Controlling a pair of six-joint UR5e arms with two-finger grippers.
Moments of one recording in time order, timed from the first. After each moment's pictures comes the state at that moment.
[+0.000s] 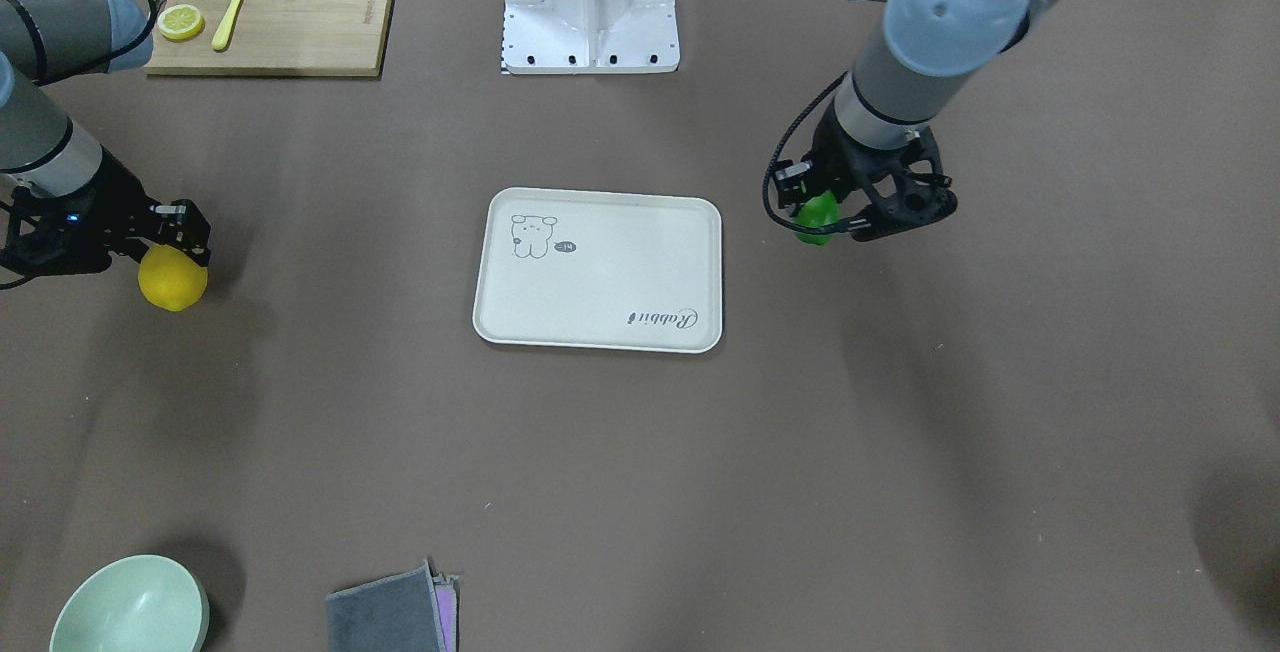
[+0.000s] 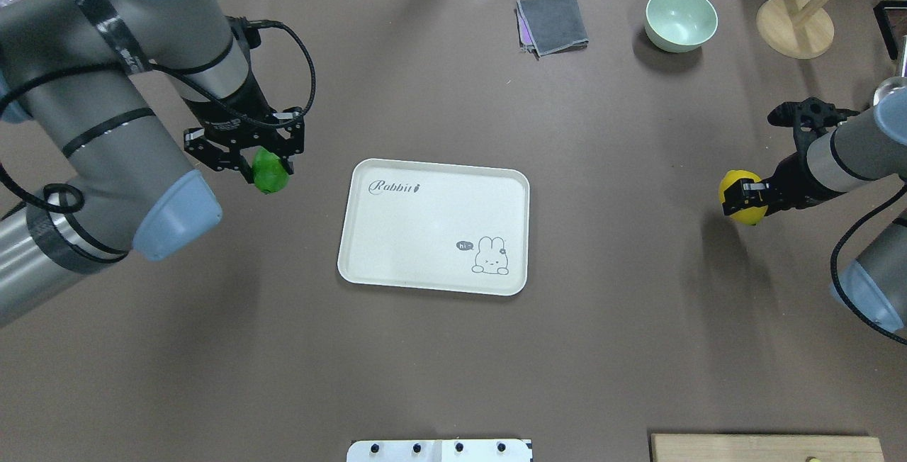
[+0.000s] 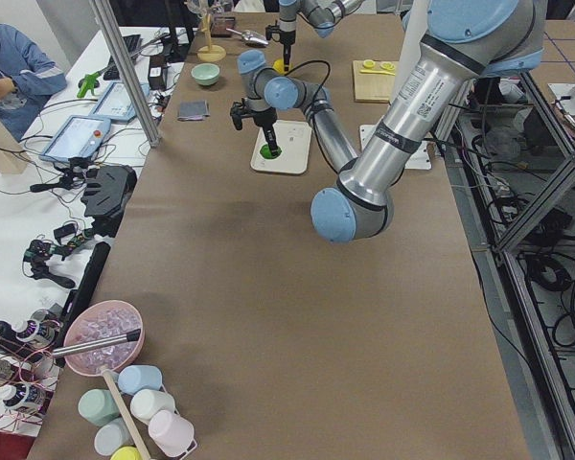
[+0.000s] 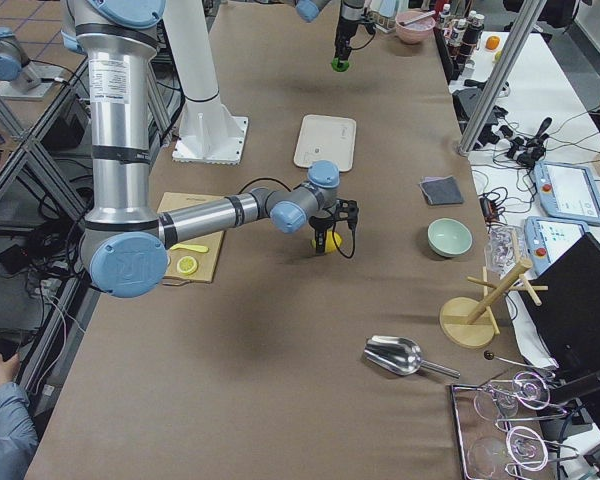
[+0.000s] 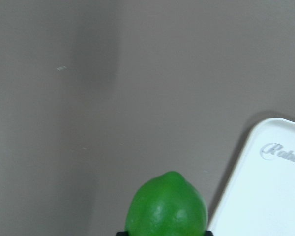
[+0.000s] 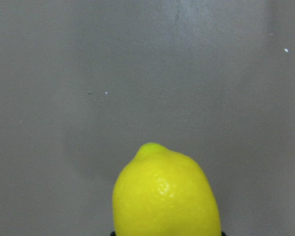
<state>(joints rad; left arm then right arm) -0.78 -2.20 -1.84 -1.23 -2.20 -1.19 0.90 -1.55 1.80 -1.16 2.16 0.90</state>
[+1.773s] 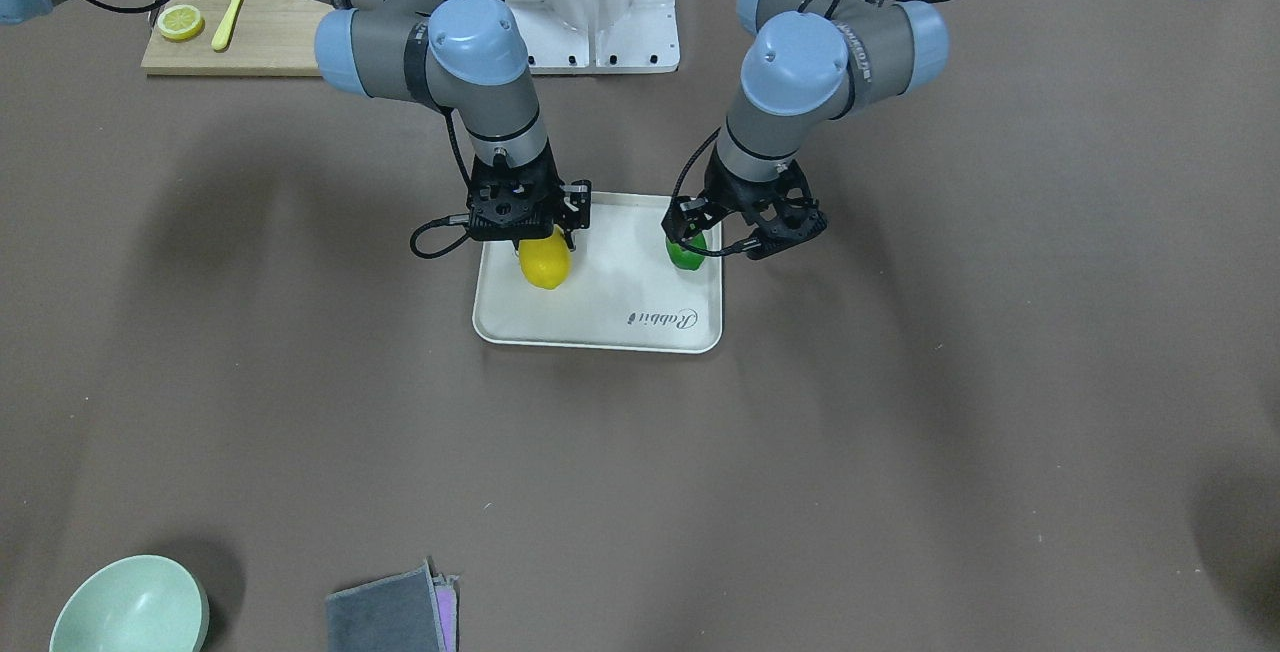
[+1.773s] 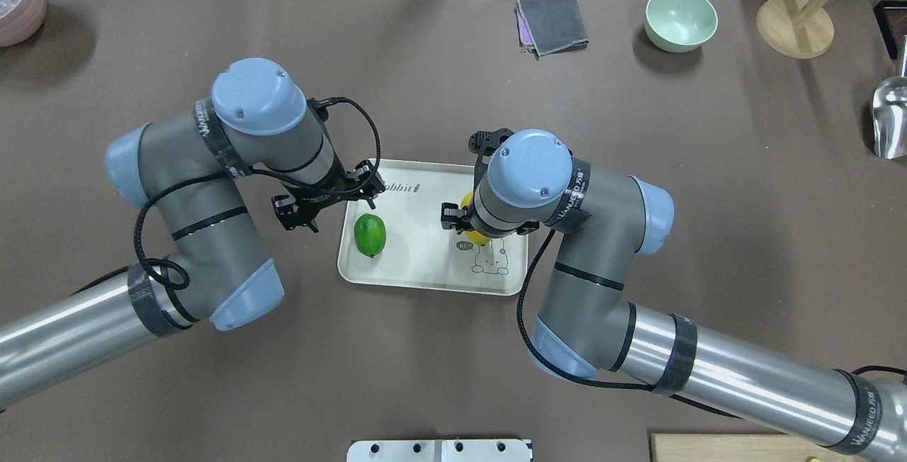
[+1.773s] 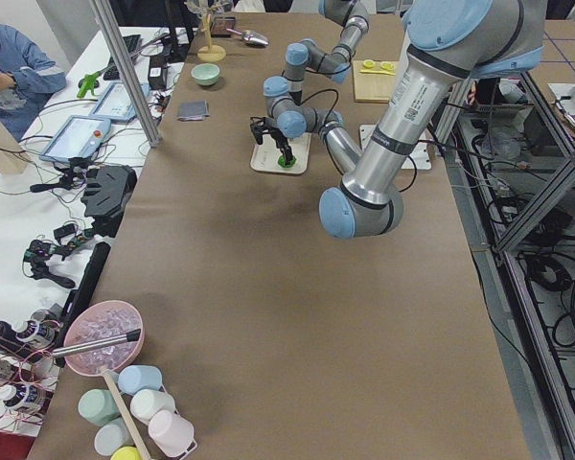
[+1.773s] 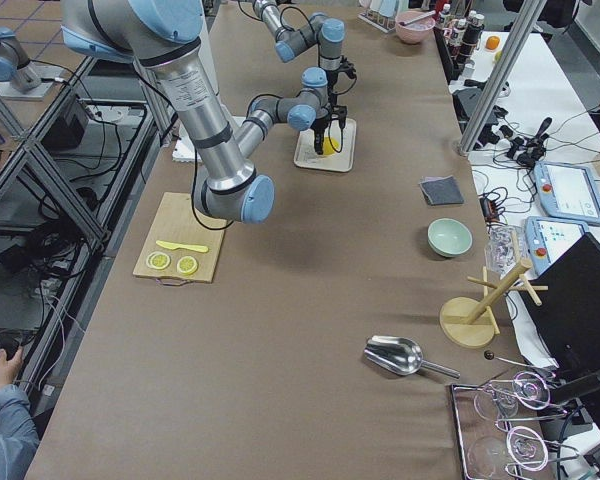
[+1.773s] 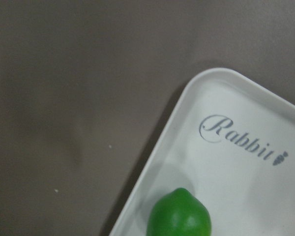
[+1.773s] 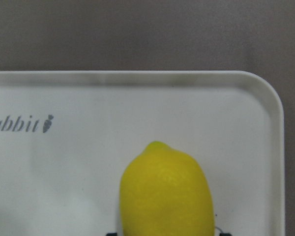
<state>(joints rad) -0.66 -2.14 -1.69 -1.64 -2.10 -1.49 0.48 -0.91 1.60 -1.39 1.82 1.32</state>
